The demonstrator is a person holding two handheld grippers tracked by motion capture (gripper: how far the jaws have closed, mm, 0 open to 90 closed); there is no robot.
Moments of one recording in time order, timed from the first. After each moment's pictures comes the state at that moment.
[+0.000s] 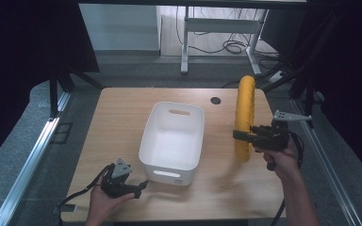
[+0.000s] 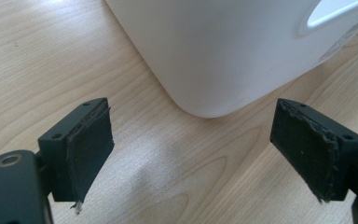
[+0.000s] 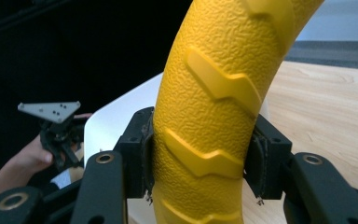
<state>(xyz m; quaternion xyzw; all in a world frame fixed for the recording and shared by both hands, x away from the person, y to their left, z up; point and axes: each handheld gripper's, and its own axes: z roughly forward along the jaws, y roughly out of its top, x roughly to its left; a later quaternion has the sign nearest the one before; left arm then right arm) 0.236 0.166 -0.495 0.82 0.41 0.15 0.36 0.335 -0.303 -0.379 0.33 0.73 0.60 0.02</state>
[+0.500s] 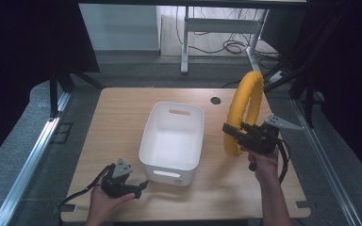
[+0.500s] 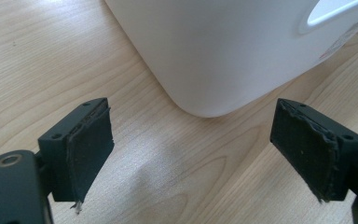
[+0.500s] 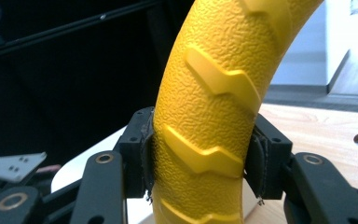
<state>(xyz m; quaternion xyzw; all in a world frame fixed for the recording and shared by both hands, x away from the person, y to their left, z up) 0.236 0.166 -0.495 0.82 0.41 0.15 0.36 0.316 -0.261 -0.380 0.38 0.66 0.64 0.12</state>
